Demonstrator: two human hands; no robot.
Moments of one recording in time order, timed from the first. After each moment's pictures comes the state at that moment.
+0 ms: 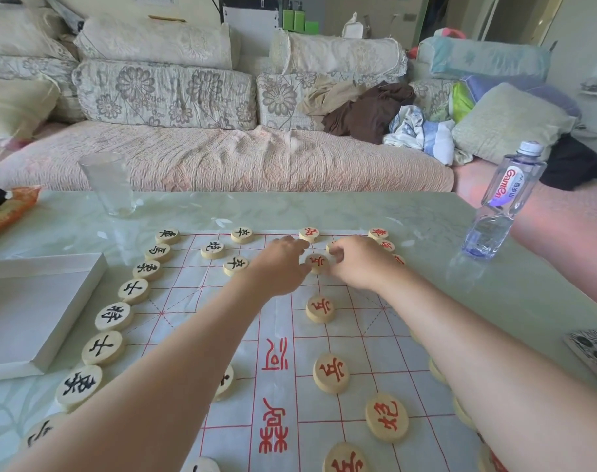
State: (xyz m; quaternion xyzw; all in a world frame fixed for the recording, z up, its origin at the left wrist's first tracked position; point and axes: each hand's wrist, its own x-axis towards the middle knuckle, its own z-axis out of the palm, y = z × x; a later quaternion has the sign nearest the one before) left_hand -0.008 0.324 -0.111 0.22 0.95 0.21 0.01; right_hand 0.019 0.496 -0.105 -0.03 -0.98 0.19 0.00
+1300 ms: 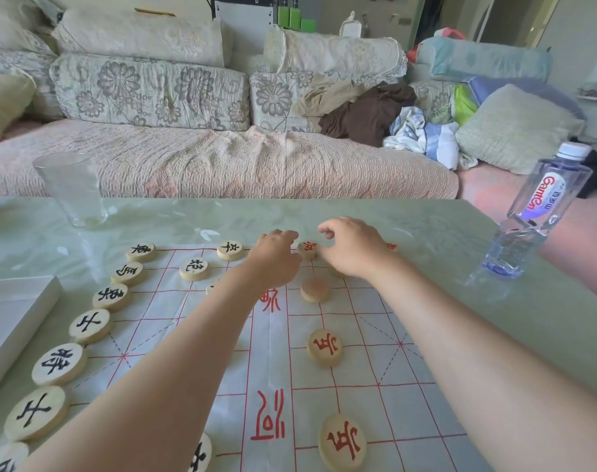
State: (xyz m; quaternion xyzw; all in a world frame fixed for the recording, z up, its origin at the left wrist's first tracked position) left_hand -0.087 0.336 -0.124 0.18 0.95 0.24 0.02; right_hand -0.064 0.499 -0.107 0.00 -0.99 0.14 0.09
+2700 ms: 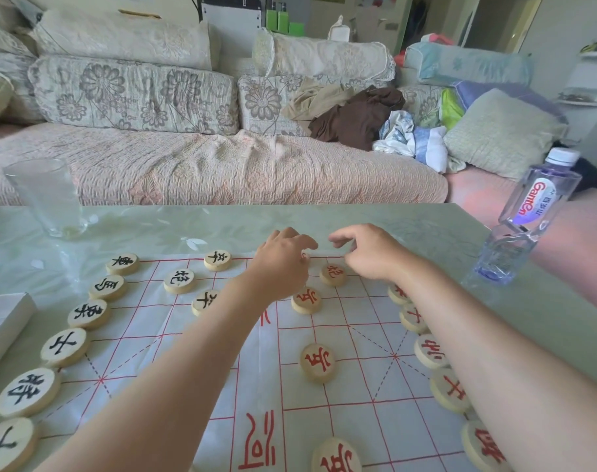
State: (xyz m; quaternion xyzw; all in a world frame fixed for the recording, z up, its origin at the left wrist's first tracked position) left_hand -0.091 0.359 -0.128 0.27 0.93 0.25 -0.07; right_hand -0.058 0.543 -0.099 -0.03 -0.97 0.26 0.02
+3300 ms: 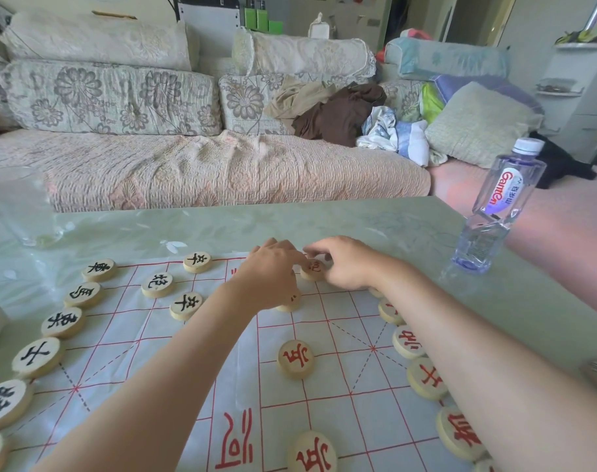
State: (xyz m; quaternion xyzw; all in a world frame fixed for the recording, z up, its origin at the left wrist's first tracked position) left_hand -0.078 0.368 -0.132 0.34 0.93 0.15 -0.05; right_hand -0.053 0.545 -0.113 0.02 -0.98 0.17 -0.04
